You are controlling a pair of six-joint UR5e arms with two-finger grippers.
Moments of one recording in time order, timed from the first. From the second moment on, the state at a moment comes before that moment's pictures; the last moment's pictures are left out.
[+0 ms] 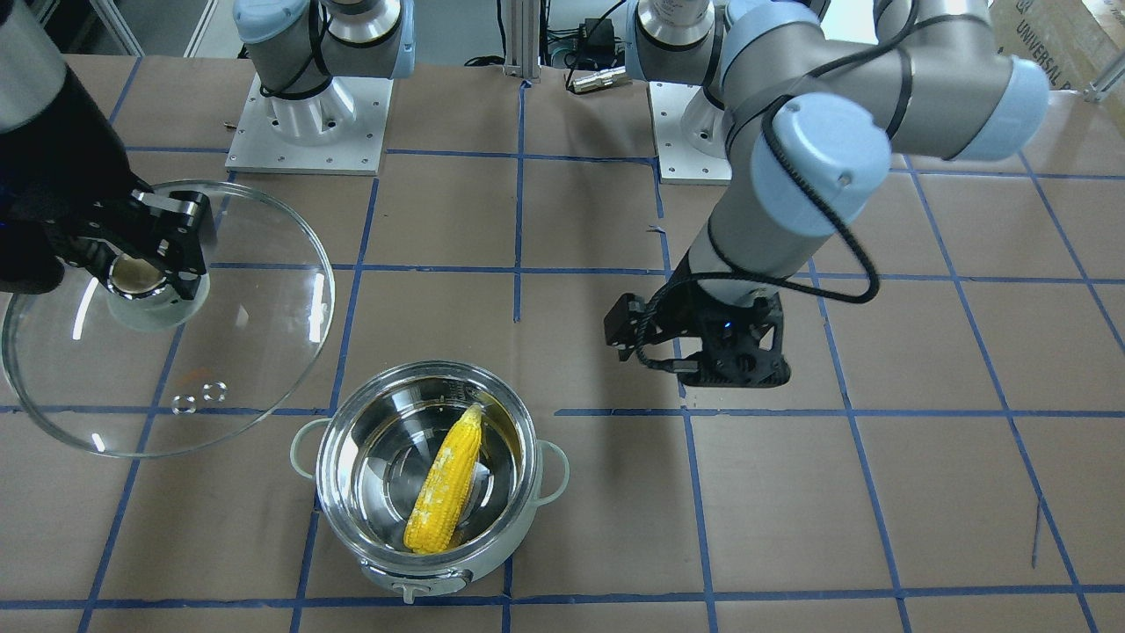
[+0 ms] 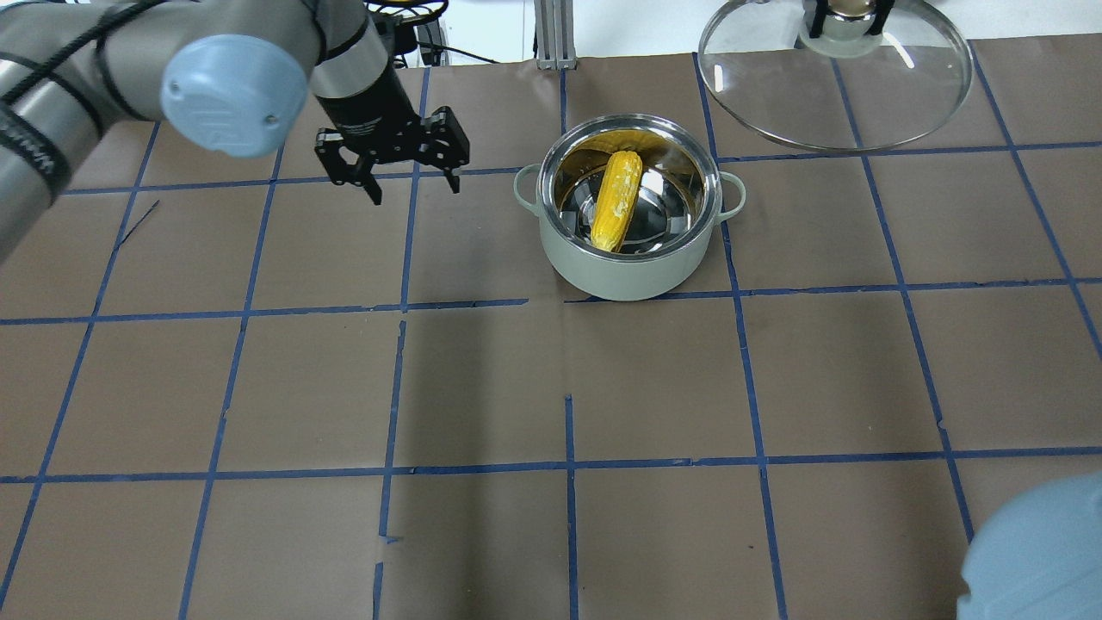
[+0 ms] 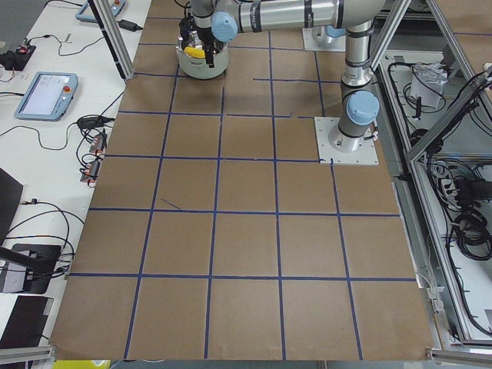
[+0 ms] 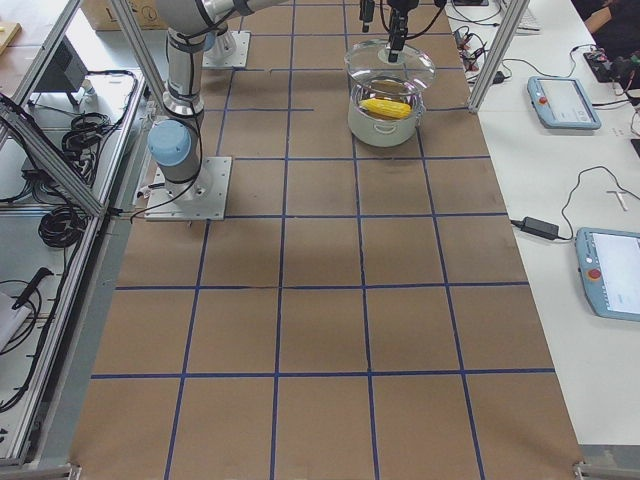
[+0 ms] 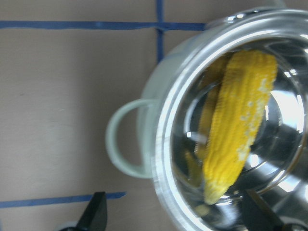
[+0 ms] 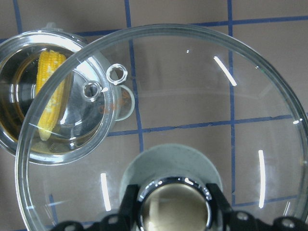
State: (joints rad) left arm -1.64 -1.82 -1.47 -1.47 1.48 -0.11; right arm 1.60 -1.23 0.93 -1.27 -1.64 0.07
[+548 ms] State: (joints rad) left arm -1.60 -1.65 -1.44 -1.64 1.57 -0.06; right arm 1.71 -1.14 0.93 -1.35 -1.60 0.10
